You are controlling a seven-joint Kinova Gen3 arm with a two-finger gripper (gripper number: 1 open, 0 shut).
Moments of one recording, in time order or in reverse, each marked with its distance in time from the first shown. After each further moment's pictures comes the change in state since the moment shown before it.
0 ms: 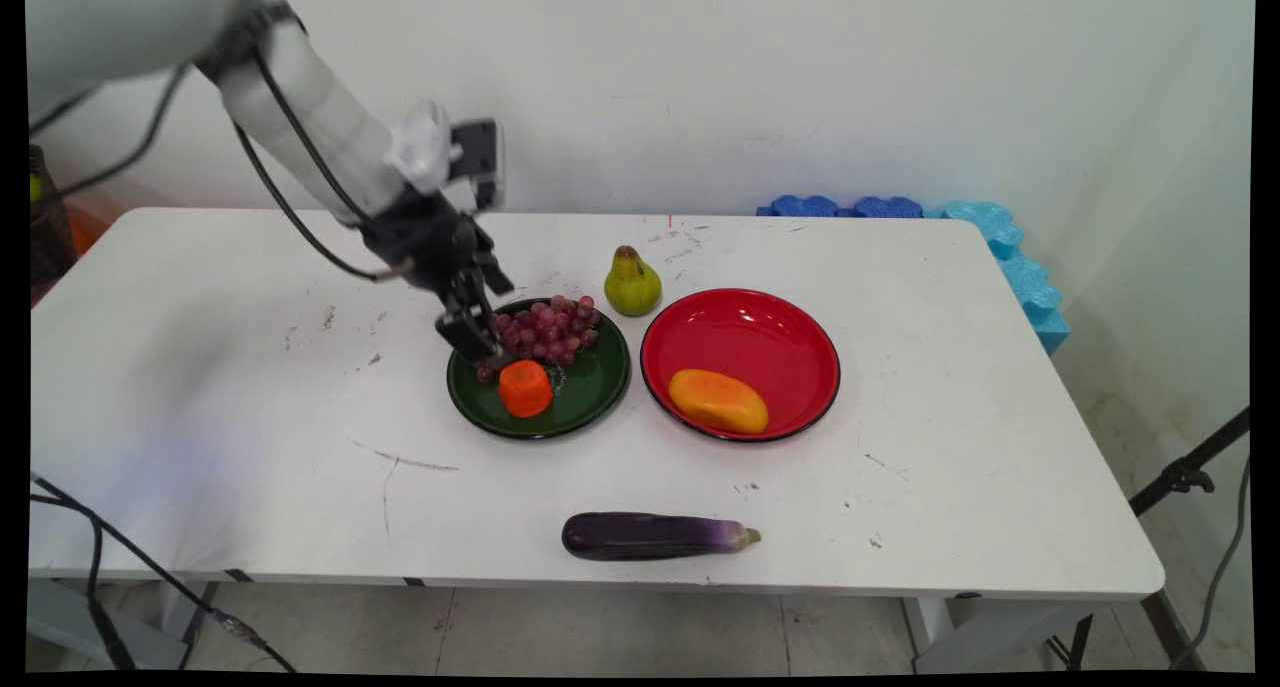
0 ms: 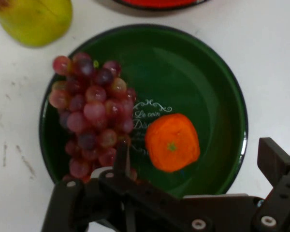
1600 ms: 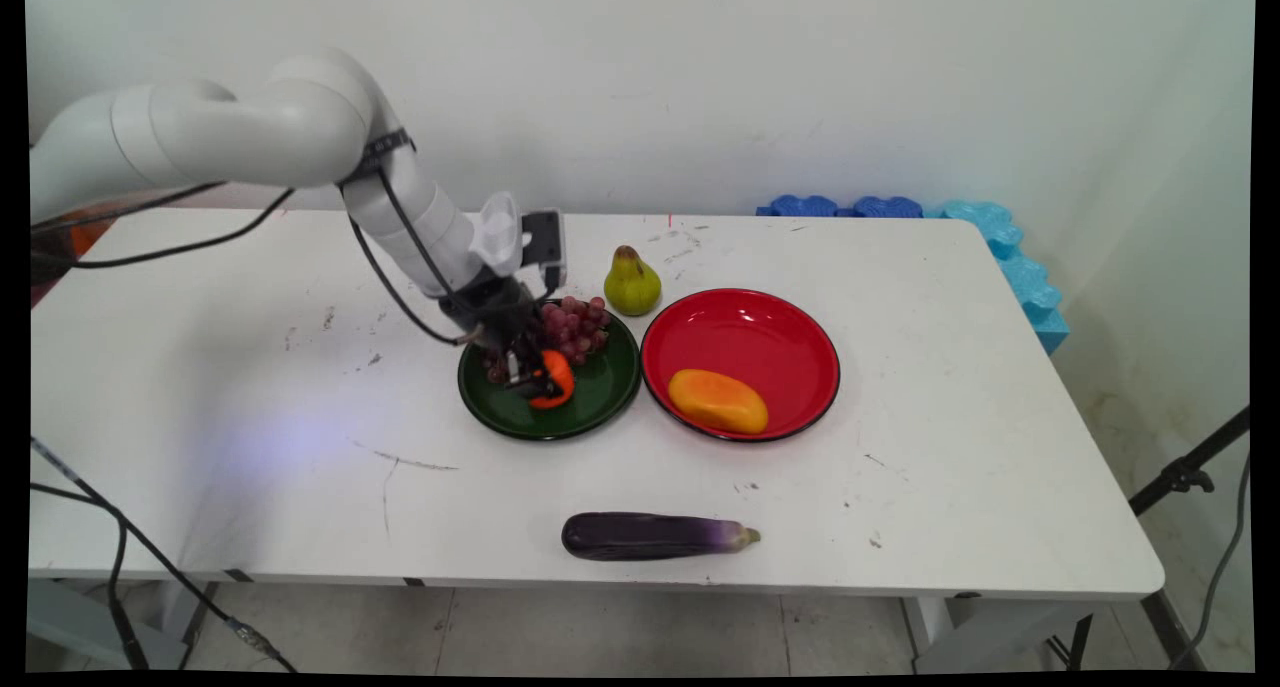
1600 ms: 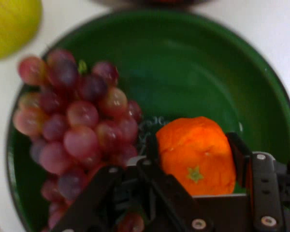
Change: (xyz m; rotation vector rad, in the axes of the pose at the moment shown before) arm 0.007 -0.007 0.097 -0.016 -0.010 0.015
